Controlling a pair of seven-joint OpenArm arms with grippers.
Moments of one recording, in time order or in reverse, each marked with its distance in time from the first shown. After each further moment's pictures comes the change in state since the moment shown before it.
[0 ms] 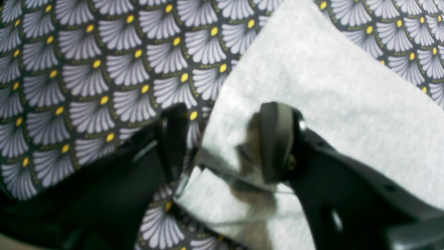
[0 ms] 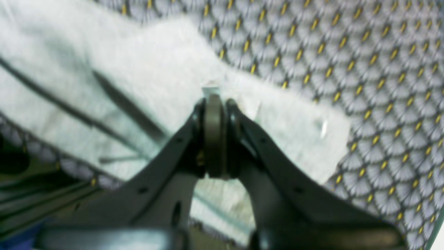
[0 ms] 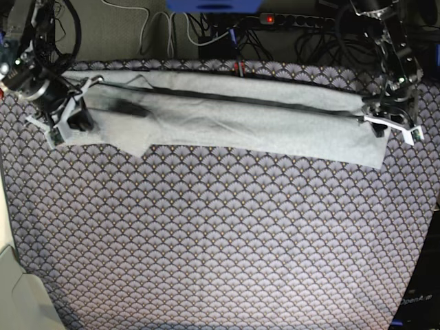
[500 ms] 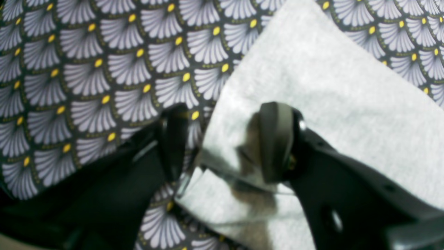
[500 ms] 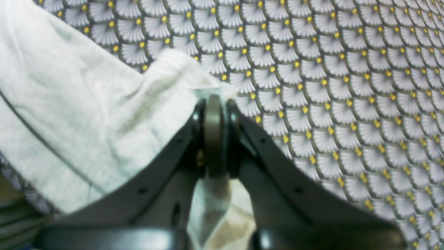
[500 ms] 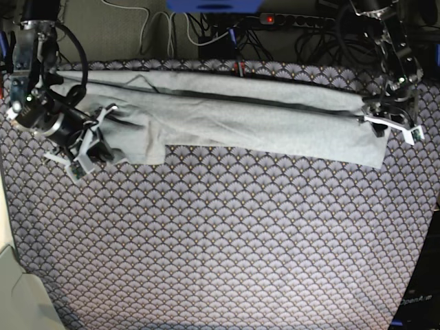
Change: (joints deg) left arm 0.0 0.2 -0.1 0.1 0.0 0.0 0.0; right arm 12.3 2.9 -9.9 -4.8 -0.8 0.0 0.5
